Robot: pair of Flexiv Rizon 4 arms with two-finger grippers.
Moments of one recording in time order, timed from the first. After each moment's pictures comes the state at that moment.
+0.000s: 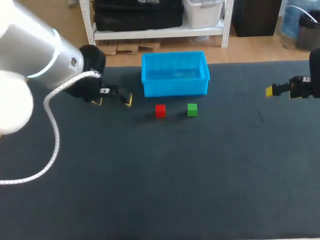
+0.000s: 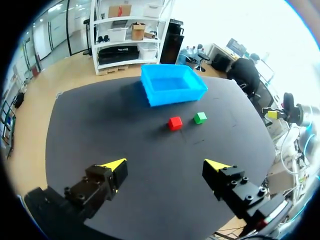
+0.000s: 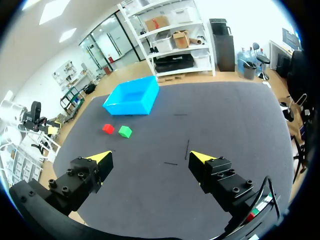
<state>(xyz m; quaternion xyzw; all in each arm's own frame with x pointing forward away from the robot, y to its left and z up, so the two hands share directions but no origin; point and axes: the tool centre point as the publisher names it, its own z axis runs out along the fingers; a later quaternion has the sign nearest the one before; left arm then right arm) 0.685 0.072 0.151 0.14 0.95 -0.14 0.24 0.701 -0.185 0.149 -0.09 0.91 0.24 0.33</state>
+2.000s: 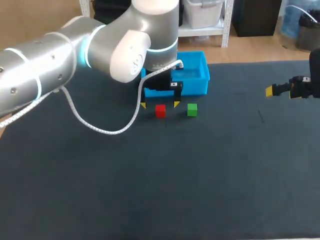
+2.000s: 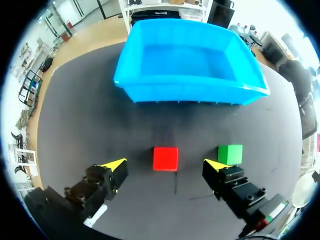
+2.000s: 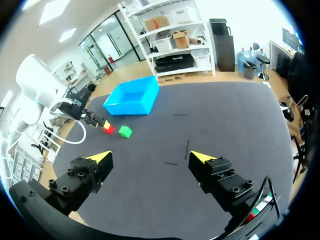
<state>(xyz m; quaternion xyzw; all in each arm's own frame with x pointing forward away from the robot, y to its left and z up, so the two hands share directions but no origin) 0.801 -0.037 0.032 -0.01 1.00 0.01 0.10 0.701 -0.185 0.149 -0.09 0.91 0.24 0.33</state>
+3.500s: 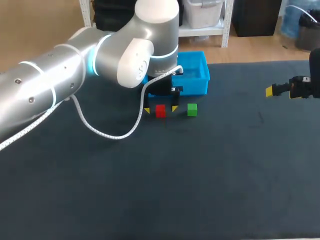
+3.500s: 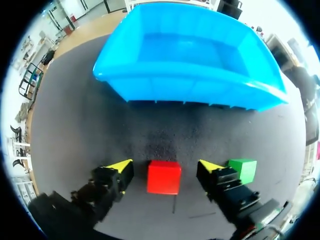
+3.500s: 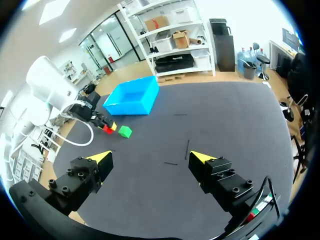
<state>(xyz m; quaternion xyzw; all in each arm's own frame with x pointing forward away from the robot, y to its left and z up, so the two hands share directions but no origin) 0.815 -0.038 -0.003 -0.03 1.00 0.00 0.08 0.701 -0.185 0.149 -0.09 0.91 0.24 0.33</state>
